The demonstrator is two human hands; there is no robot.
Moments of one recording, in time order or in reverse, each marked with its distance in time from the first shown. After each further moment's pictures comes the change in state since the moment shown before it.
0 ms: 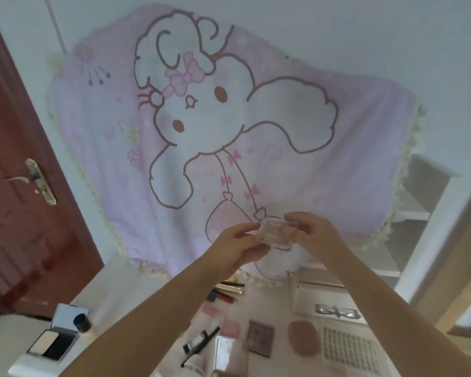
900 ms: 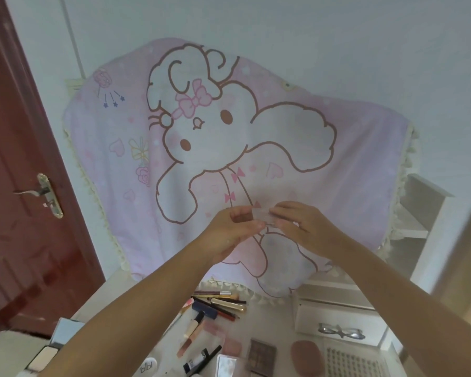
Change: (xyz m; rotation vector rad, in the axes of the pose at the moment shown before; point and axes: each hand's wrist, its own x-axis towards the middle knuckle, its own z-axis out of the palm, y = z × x) left_hand 0.003 0.053 -0.001 0.149 0.011 0.218; right_hand 0.015 -0.053 -0.014 -0.459 -0.140 -0.568
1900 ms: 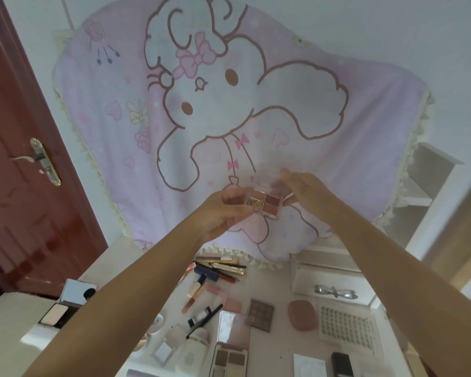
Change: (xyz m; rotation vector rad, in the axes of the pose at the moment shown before) left_hand -0.015 -0.025 -0.031 -0.079 -0.024 -0.124; right_hand 0.011 -0.004 0.019 0.517 -0.015 0.526
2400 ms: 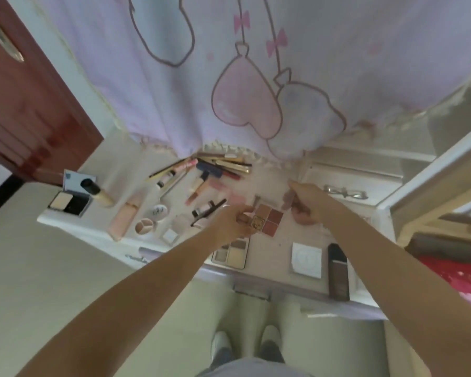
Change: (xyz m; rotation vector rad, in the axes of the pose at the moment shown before) left_hand -0.066 -0.202 0.005 0.375 0.132 -0.488; right_hand -0.062 0.182 0.089 0.243 -0.096 0.892
